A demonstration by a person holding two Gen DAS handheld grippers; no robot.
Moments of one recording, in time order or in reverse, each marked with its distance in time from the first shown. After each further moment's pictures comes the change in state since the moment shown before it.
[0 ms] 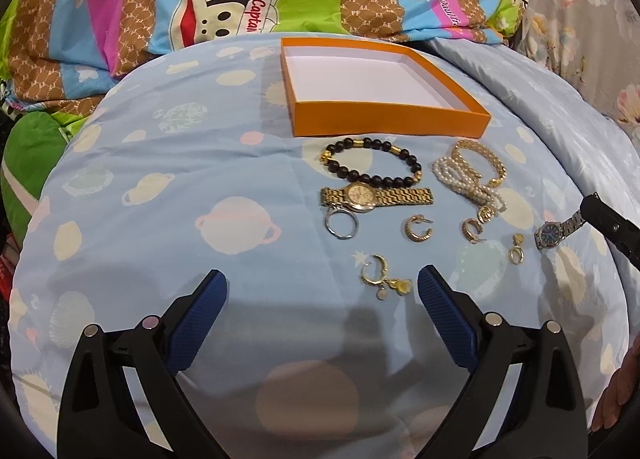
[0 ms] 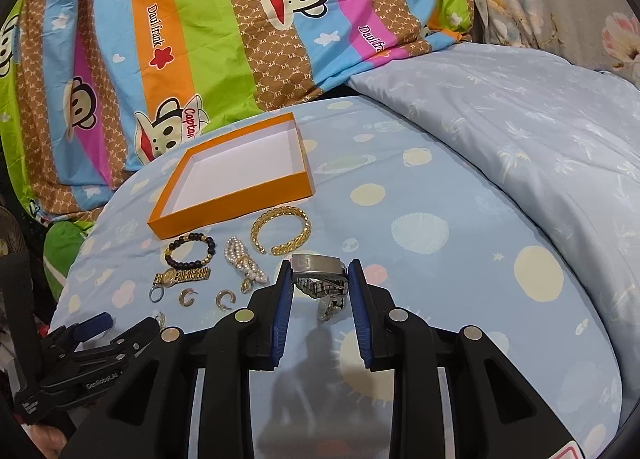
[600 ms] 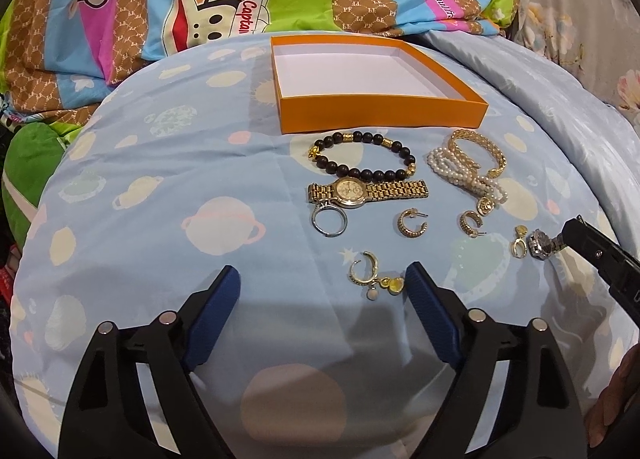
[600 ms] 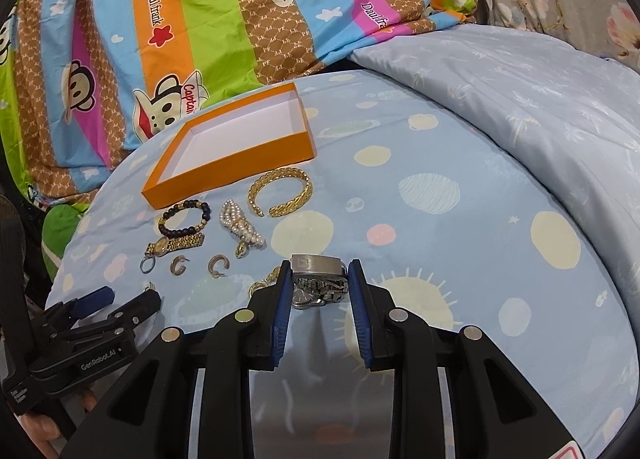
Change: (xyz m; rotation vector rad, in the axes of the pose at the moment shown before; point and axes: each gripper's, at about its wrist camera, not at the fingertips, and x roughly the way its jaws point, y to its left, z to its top) left arm 0.007 -0.009 -0.001 0.031 -0.003 0.023; right arm 0.015 0.001 -0.022 0.001 0.056 0.010
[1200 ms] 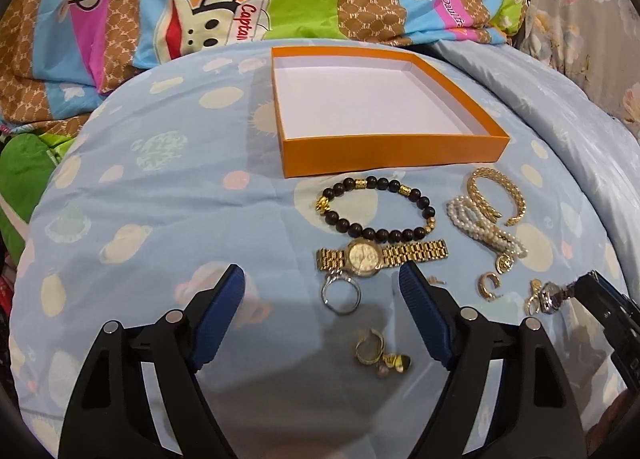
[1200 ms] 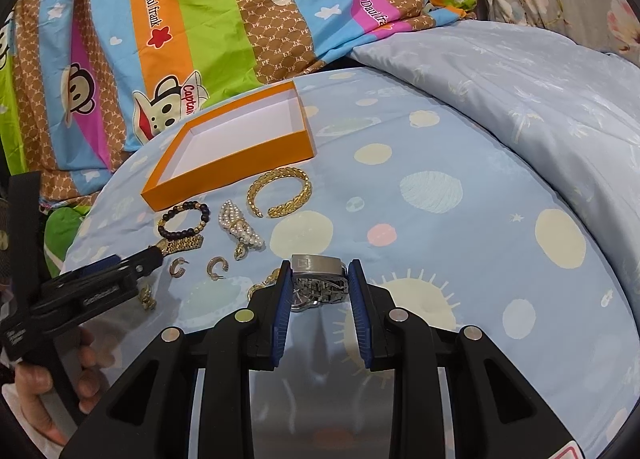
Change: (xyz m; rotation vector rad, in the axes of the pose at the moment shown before) left arm 0.025 0.007 0.037 -0.016 0.004 -0.017; right arm 0.003 -0.002 0.002 0.010 0.002 0.013
